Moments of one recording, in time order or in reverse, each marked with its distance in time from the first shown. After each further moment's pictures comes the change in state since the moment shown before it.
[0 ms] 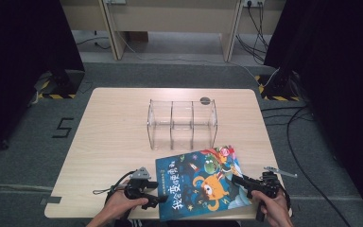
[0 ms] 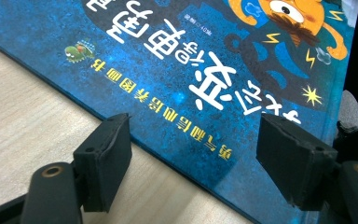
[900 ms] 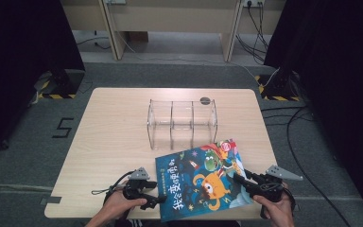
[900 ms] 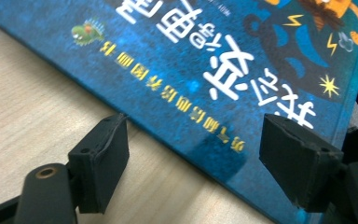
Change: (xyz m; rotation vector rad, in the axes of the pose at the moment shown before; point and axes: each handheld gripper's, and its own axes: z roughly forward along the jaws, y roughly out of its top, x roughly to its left) left arm 0.003 -0.002 -0.002 -0.009 -0.004 -0.001; right arm 0.026 0.007 -0.019 -0.105 -0.002 -0.340
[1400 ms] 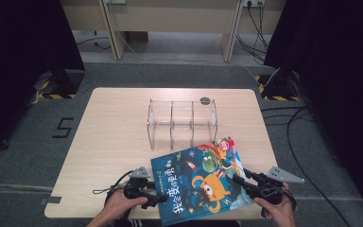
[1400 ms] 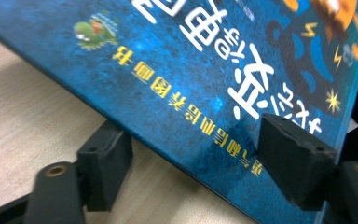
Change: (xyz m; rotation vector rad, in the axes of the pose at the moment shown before) left arm 0.001 0.002 0.001 -0.005 -0.029 -0.050; right arm 0.005 0.001 -0.004 -0.031 0.043 -0.091
